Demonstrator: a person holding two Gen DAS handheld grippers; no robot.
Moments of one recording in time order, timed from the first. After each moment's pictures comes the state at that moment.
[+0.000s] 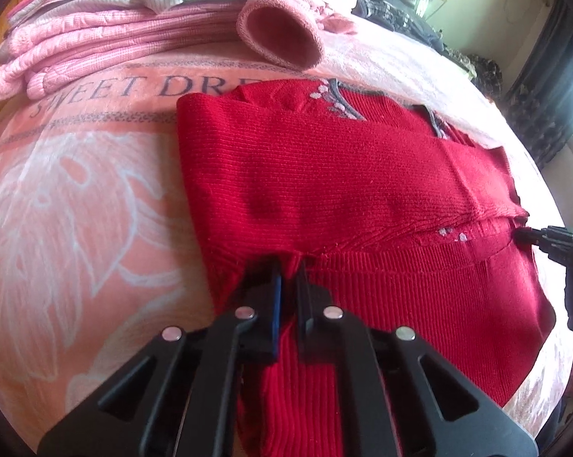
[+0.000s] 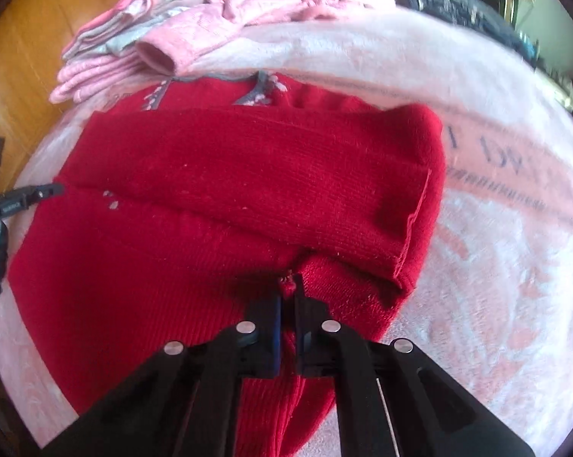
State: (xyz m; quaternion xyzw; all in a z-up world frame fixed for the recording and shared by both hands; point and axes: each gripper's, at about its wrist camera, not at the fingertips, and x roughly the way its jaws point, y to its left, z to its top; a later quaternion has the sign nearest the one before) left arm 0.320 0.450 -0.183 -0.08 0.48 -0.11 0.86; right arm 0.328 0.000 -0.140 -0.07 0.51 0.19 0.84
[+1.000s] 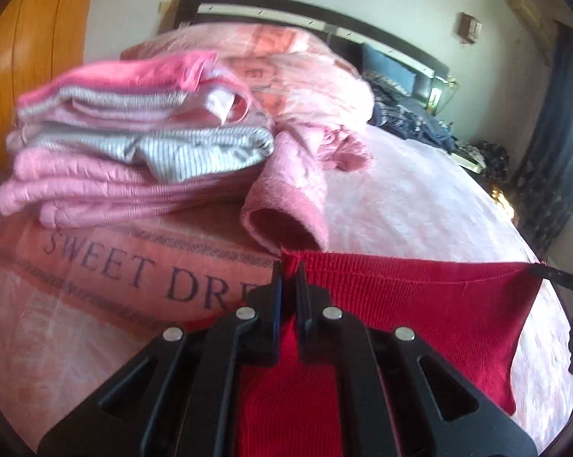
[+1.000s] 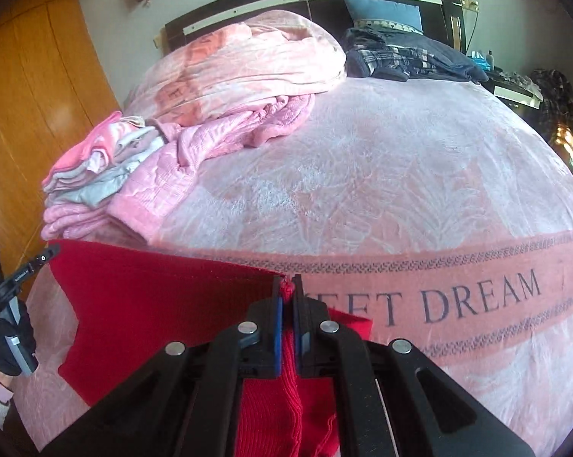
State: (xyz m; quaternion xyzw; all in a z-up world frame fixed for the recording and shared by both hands) left arm 0.427 0.451 -0.079 -0.13 0.35 -0.05 0.93; right arm 0.454 -0.032 -0.027 0.04 0.43 0.14 0.89
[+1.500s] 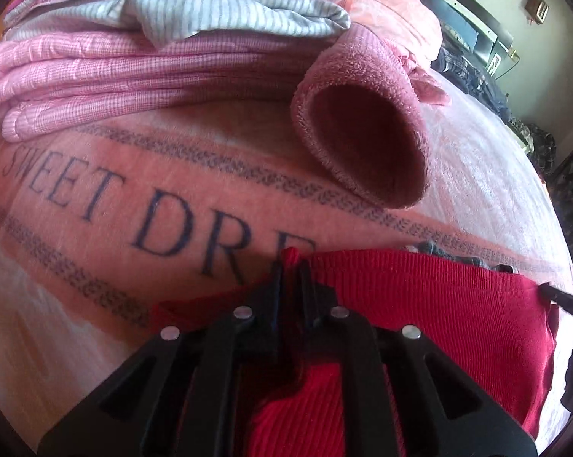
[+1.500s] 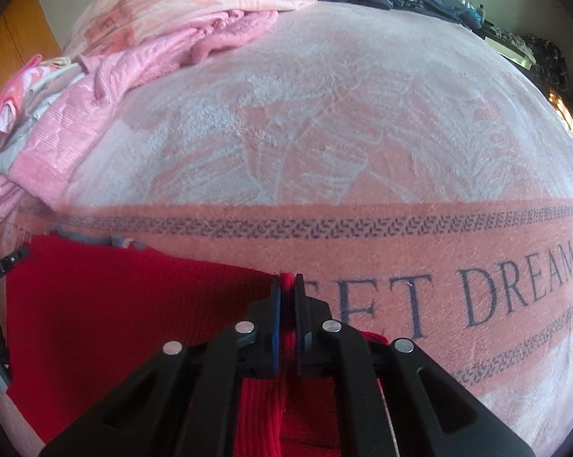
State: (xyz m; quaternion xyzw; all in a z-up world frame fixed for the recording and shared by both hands) left arm 0.491 0.458 -0.185 -0.15 0.47 0.00 0.87; right arm 0.518 -0.015 -0.143 0.01 0.53 0.07 0.84
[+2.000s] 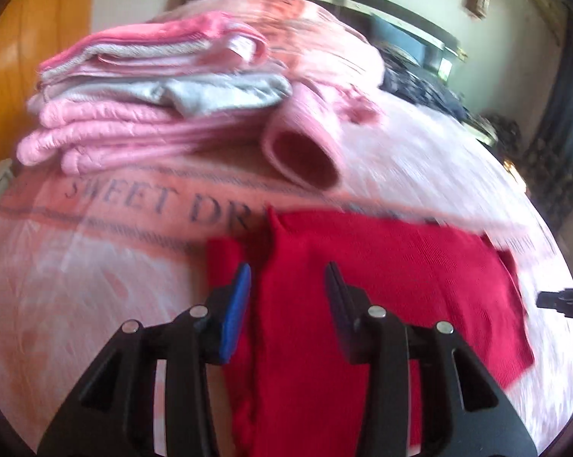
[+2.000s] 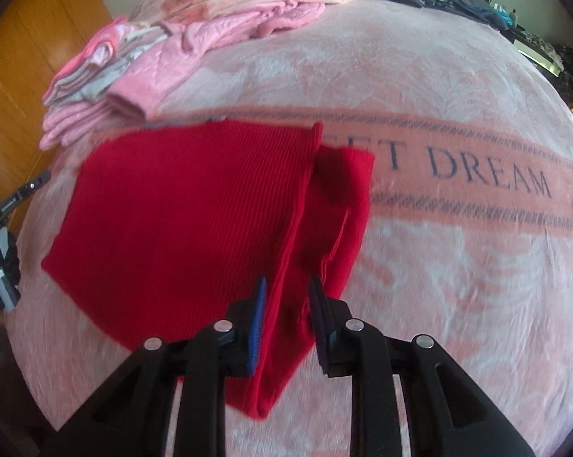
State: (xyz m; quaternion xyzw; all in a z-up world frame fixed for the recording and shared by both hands) left arm 0.344 0.449 -0.106 -0.09 0.40 -0.06 0.91; right arm 0.355 -0.047 -0.101 -0.01 0.55 0.17 0.81
